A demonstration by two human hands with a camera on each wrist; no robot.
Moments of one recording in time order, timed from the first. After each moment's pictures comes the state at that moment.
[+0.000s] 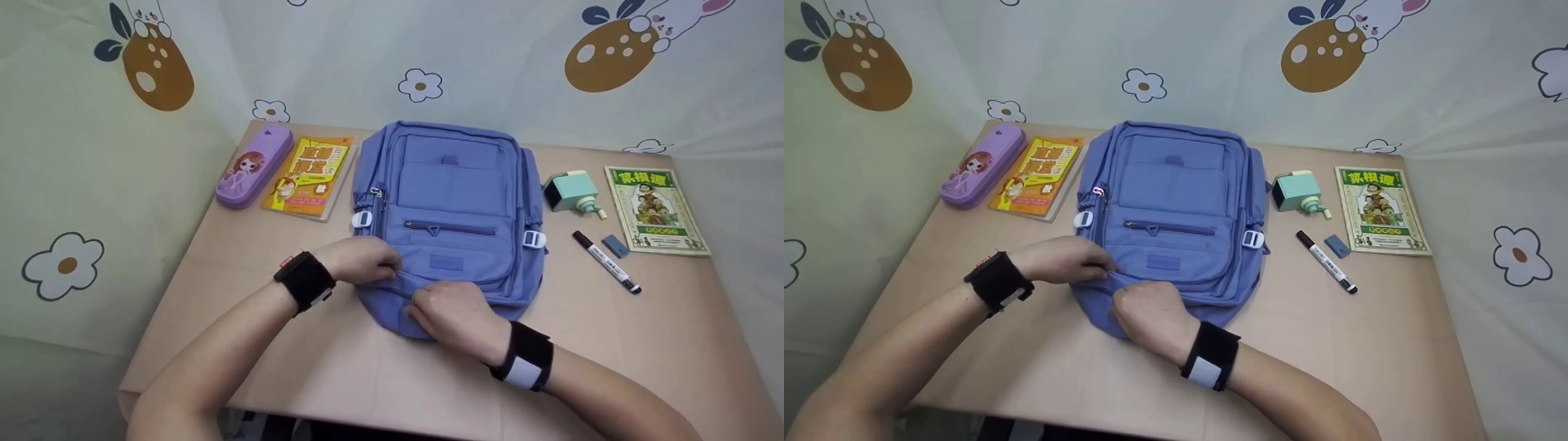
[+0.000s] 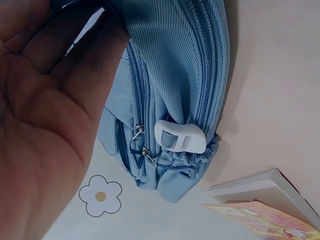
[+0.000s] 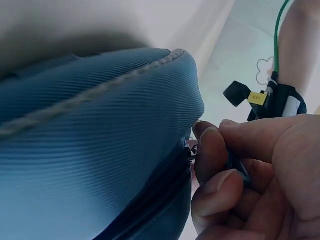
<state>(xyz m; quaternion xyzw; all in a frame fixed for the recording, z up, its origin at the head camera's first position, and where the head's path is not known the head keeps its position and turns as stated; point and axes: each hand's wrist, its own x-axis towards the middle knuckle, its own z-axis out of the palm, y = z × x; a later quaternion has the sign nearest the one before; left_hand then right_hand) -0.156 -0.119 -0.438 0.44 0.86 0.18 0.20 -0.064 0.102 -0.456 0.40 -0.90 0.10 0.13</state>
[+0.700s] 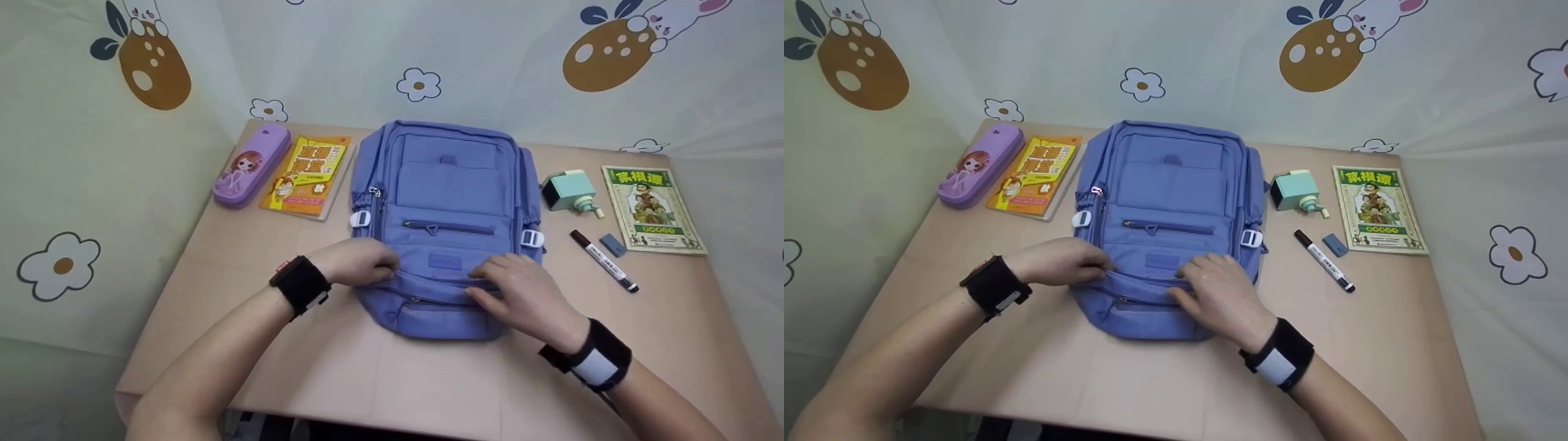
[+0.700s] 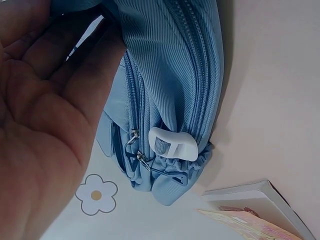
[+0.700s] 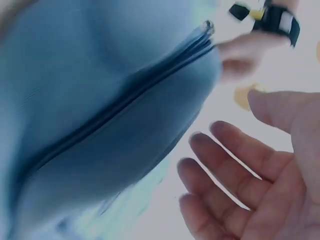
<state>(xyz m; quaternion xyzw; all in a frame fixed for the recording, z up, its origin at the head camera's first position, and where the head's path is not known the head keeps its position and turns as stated) -0.154 -0.122 -0.444 0.43 0.86 0.19 0.18 -0.082 0.190 -0.442 0.34 -0.92 0.18 0.07</state>
